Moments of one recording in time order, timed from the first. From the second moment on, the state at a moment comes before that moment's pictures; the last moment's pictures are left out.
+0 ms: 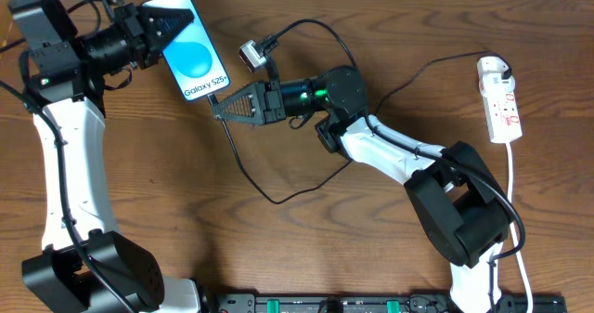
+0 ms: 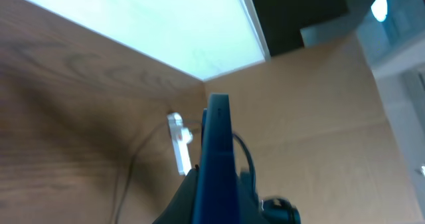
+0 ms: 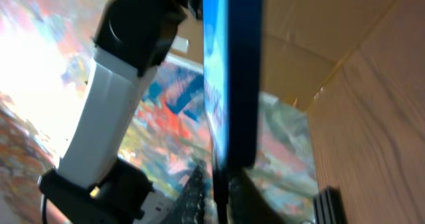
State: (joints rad) left arm 0.32 1.62 1.50 -0.37 1.30 -0.70; right arm 0.67 2.06 1.33 1.23 -1.10 1.65
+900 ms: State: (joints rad) left arm 0.40 1.62 1.50 -0.38 1.44 -0.67; right arm 0.54 2.06 1.34 0.50 -1.05 1.38
